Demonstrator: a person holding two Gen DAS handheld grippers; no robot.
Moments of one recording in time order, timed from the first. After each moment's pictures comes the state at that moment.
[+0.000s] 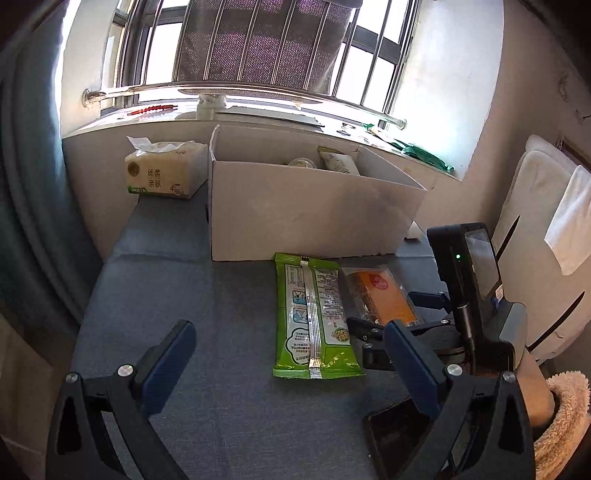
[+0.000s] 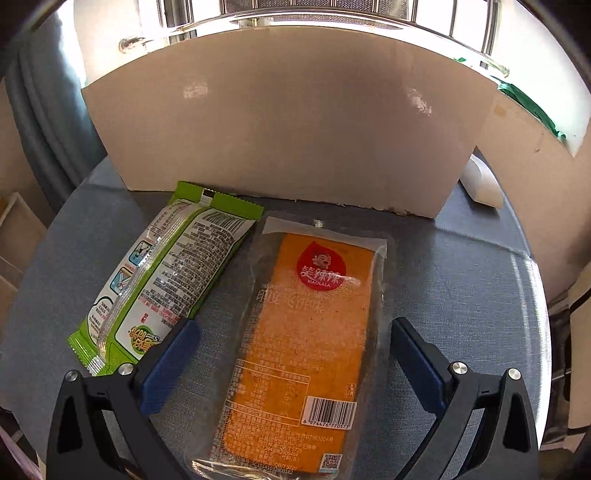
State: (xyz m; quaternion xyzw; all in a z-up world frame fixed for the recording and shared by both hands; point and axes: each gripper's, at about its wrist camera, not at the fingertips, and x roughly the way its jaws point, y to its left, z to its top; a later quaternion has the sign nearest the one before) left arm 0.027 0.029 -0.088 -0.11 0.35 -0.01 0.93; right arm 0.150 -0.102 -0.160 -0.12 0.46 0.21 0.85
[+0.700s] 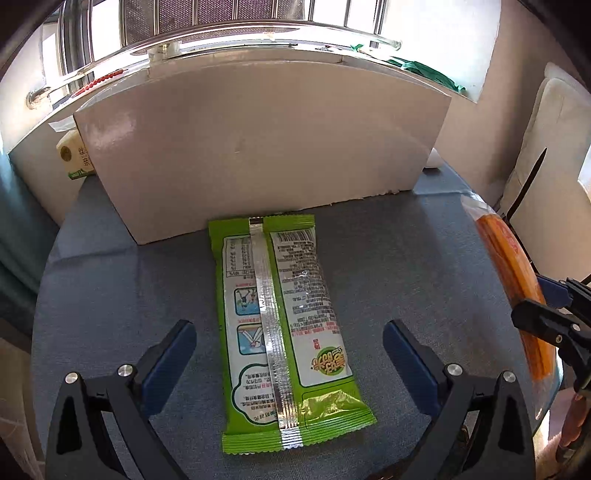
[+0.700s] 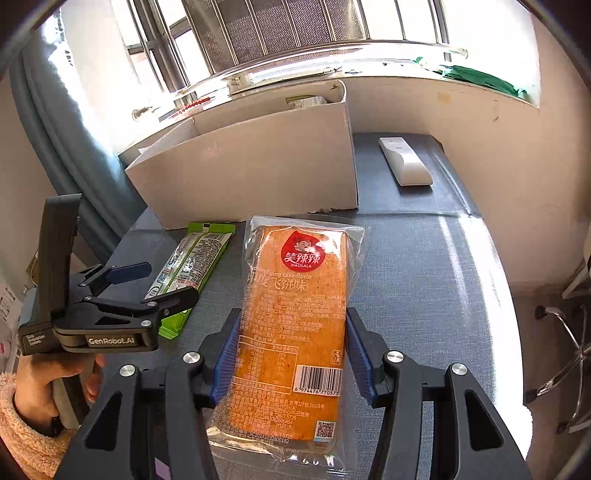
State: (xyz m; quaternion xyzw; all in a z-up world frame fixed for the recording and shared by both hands) left arm 0.122 -0.027 -0.143 -0.04 0.47 -0.01 0.88; right arm 0.101 -0.223 -0.110 0.00 0.42 0.26 0.87
